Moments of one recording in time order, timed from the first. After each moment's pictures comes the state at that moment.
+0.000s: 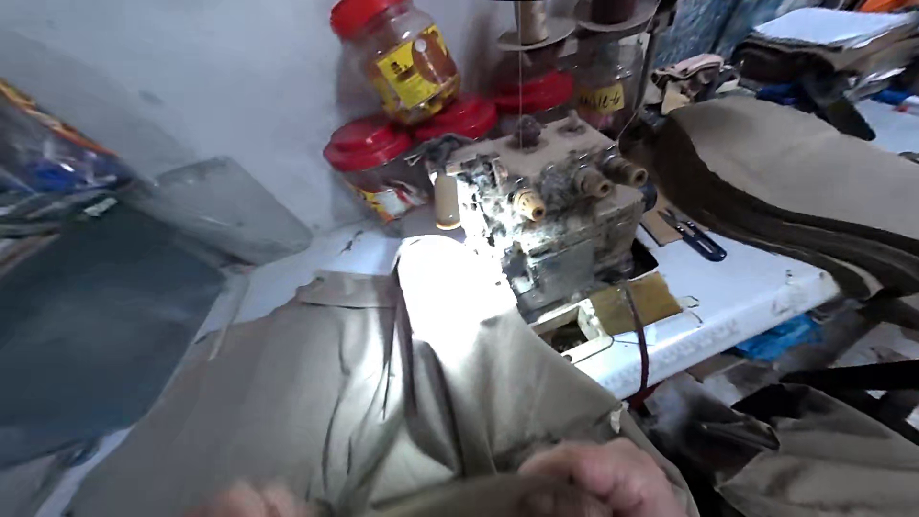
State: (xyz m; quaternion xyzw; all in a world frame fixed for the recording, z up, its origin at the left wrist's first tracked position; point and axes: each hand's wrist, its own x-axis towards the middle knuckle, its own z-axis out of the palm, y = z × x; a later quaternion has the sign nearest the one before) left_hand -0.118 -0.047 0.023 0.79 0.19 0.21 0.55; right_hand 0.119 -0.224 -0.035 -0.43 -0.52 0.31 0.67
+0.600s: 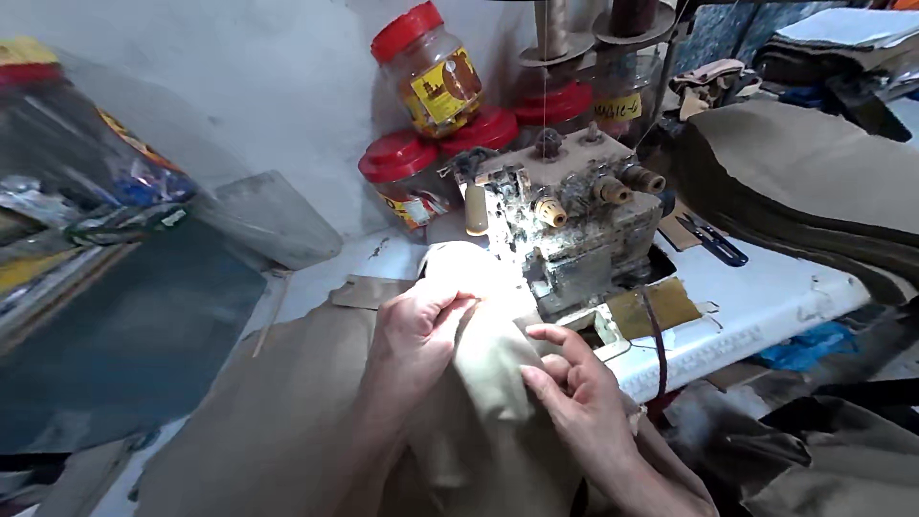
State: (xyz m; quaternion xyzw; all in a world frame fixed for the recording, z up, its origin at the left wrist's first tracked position) left_hand 0.019 0.000 0.014 0.91 0.23 0.31 0.16; right_hand 0.120 -0.153 -0.069 -0.57 -0.36 0.23 0.70
